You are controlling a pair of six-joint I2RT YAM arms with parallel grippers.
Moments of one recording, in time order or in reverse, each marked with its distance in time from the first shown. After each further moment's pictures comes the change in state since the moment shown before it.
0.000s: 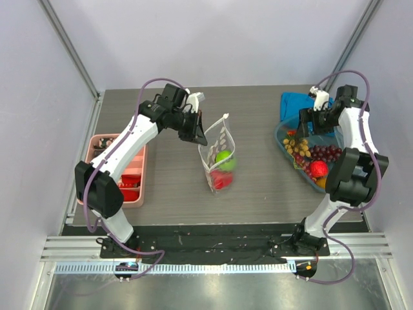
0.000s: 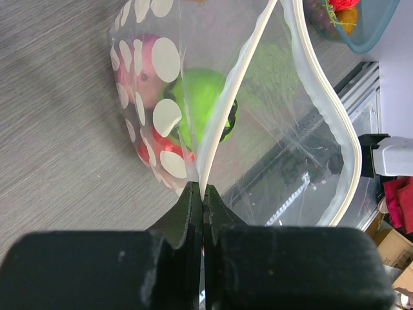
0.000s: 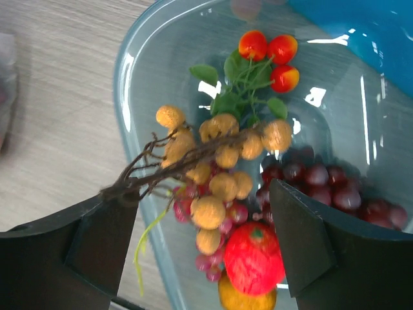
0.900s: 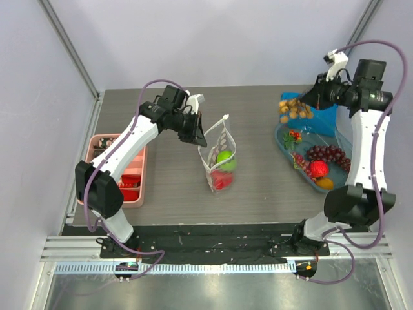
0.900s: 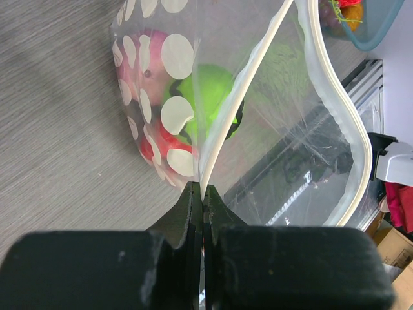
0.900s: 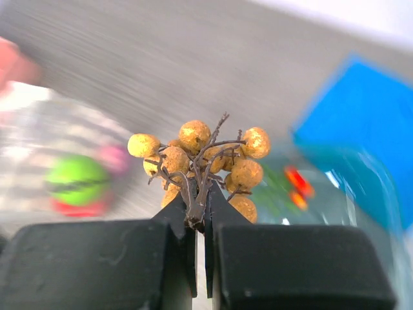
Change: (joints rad) left arm 0.000 -0.002 -0.021 0.008 0.000 0.001; right arm 0.051 -0.184 0.225 0.028 -0.204 0.141
